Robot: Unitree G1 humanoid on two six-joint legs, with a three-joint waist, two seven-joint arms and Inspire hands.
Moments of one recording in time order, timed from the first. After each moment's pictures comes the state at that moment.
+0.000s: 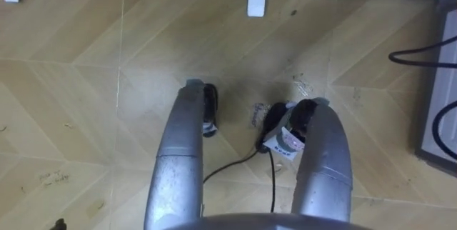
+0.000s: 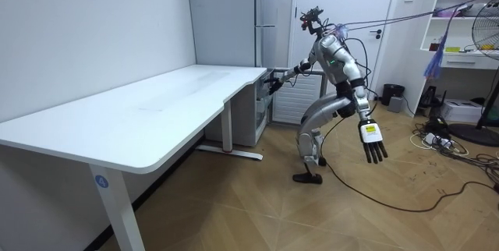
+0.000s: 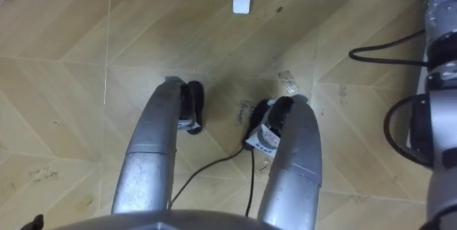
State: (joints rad) left arm 0.27 0.47 -0.12 1.12 -0.31 -0.02 0.10; right arm -0.82 -0.66 0.10 1.02 1.57 -0.13 -0.33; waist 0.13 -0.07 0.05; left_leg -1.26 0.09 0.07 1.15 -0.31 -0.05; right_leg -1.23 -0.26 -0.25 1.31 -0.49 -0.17
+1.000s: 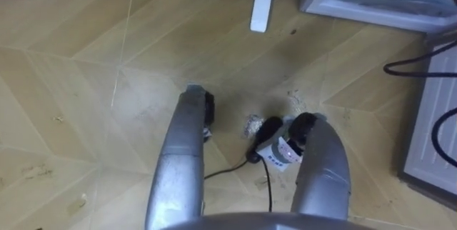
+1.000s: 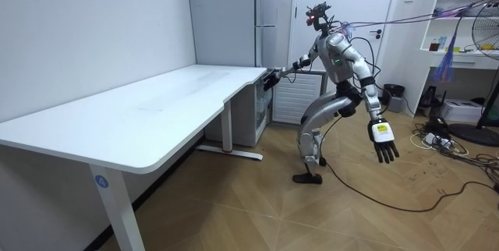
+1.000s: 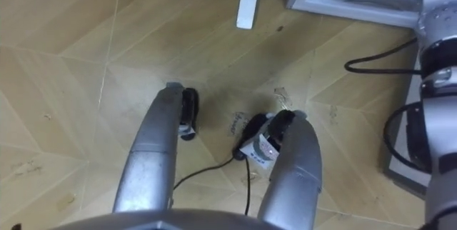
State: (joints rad) left arm 0.33 0.54 -0.12 1.11 -0.32 -0.04 0.09; right arm -0.78 -0.66 0.17 1.06 1.56 -0.12 -0.30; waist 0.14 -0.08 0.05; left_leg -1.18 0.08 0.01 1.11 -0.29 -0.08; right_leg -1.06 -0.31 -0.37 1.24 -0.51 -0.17
